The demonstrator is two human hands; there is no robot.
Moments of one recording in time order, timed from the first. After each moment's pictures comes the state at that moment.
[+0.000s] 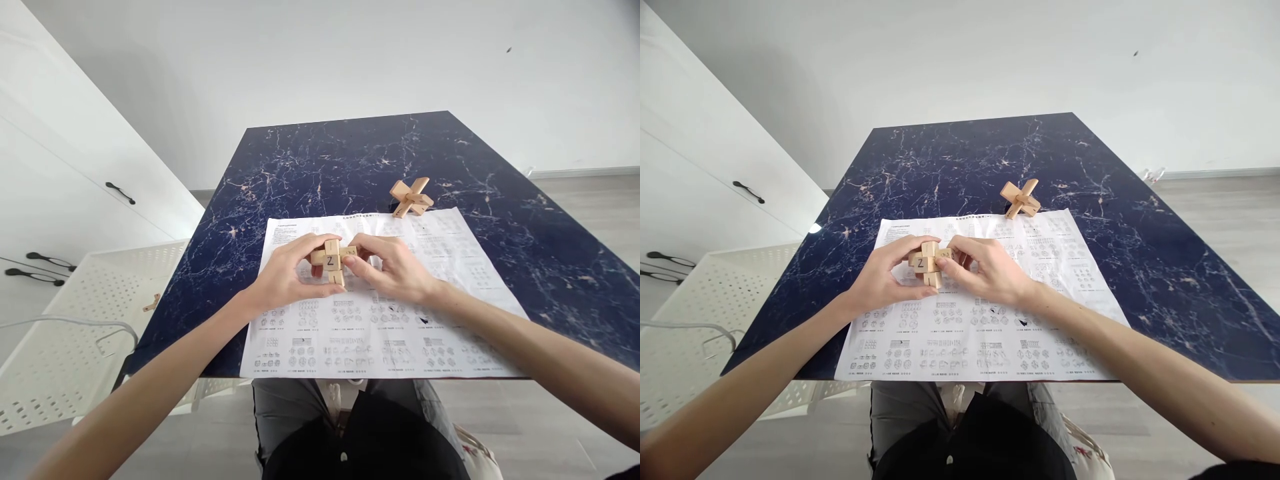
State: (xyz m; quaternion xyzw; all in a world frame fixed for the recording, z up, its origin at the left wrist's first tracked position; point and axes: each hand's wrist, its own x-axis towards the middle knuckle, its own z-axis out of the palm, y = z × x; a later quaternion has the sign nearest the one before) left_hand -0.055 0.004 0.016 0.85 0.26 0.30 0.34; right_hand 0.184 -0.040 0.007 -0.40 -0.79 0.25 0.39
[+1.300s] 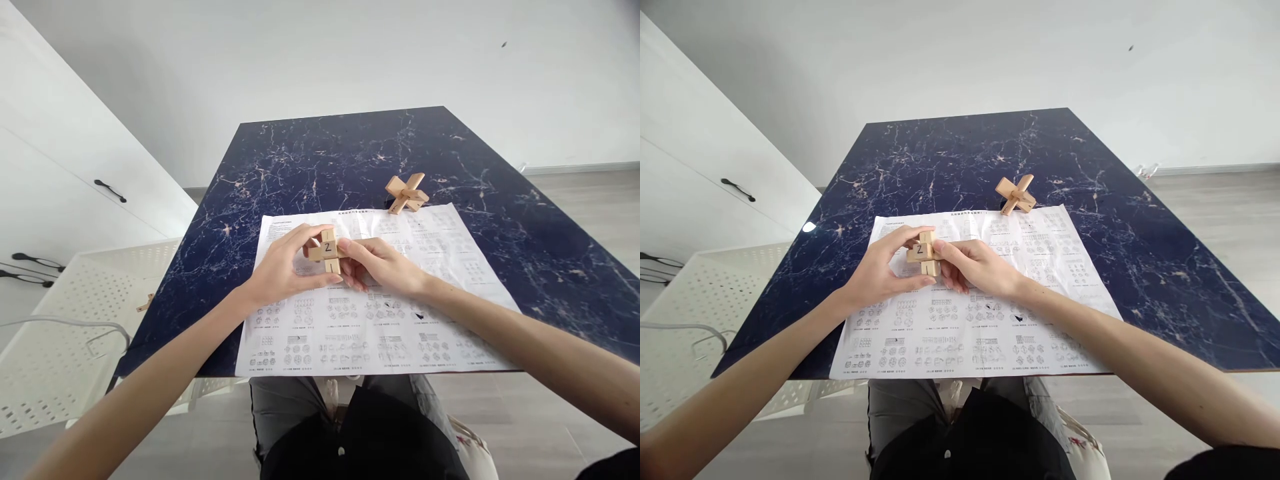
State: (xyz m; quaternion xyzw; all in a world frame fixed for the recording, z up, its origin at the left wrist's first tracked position) left_hand -0.051 0.008 0.018 0.87 0.28 0.29 0.28; right_hand 0.176 -0.042 0.015 -0.39 -0.61 0.60 0.34
